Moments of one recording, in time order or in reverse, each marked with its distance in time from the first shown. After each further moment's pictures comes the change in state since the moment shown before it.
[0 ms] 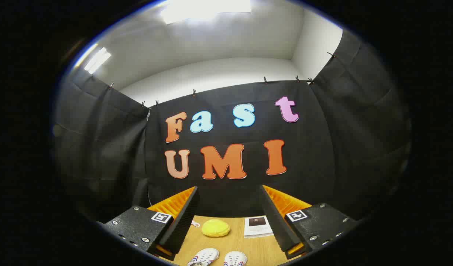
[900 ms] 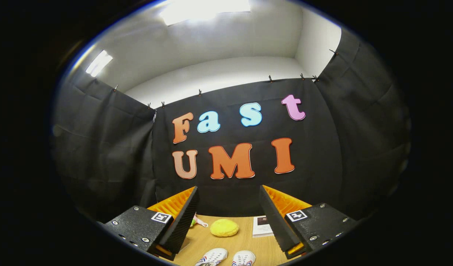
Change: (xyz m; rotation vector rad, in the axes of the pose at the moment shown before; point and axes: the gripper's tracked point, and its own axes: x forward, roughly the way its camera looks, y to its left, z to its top) arm -0.003 0.024 -0.005 0.020 0.007 0.054
